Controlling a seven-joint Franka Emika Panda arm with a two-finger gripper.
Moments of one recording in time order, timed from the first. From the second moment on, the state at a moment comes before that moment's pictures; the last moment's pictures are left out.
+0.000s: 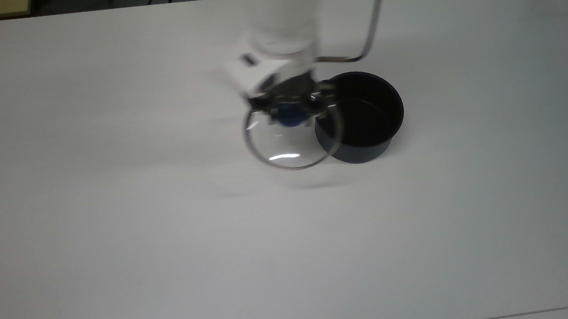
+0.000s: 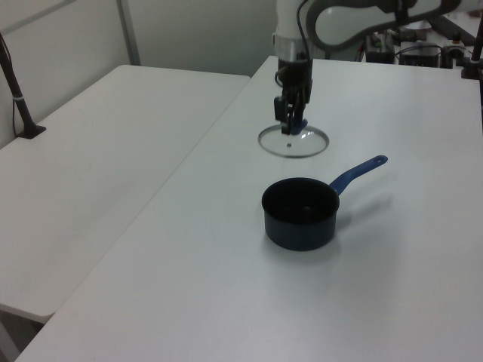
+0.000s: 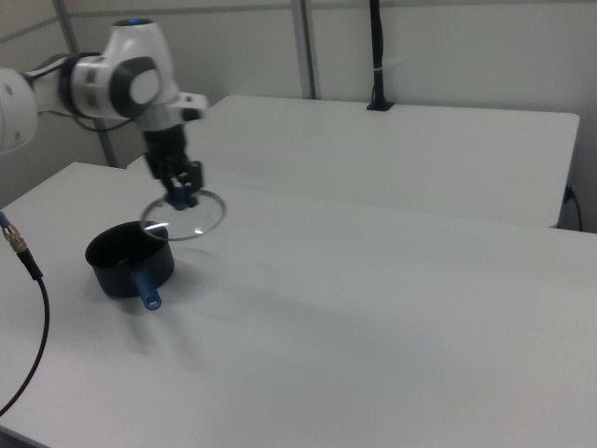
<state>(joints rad) 0.36 0.40 -0.19 -1.42 0.07 1.86 0.28</state>
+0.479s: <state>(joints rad) 0.55 0.41 -0.19 -1.43 0.01 1.86 0.39</state>
